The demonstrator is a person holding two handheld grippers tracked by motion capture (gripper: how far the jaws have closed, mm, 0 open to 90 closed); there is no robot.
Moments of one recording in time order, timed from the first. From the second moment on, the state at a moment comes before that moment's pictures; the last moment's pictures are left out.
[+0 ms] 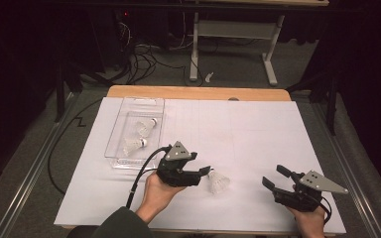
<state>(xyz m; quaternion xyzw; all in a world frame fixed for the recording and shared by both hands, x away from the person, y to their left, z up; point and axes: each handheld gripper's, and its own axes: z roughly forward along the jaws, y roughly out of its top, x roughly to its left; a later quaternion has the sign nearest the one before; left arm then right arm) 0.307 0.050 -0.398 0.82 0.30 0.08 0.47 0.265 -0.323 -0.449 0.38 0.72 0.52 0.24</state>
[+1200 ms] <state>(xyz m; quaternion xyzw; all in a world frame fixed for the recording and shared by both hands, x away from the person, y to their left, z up) 0.315 0.013 -0.397 0.85 0.29 0.05 0.43 0.264 -0.322 -0.448 0.38 0.72 0.52 0.24</state>
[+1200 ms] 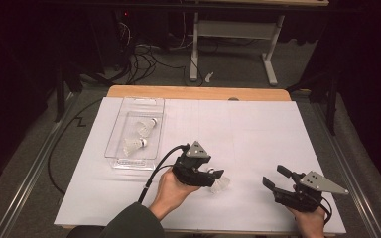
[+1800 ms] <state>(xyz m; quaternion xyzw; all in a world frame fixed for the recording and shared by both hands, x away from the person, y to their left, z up) 0.312 0.003 -0.398 0.89 0.28 0.02 0.36 0.265 -0.322 -0.449 0.39 0.73 0.51 0.24</state>
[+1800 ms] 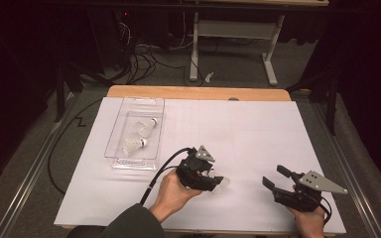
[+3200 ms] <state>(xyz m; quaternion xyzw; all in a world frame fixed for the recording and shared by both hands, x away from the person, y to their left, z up) 0.310 -0.021 -0.421 0.93 0.28 0.05 0.25 0.265 -0.322 -0.450 0.38 0.73 0.51 0.24</state>
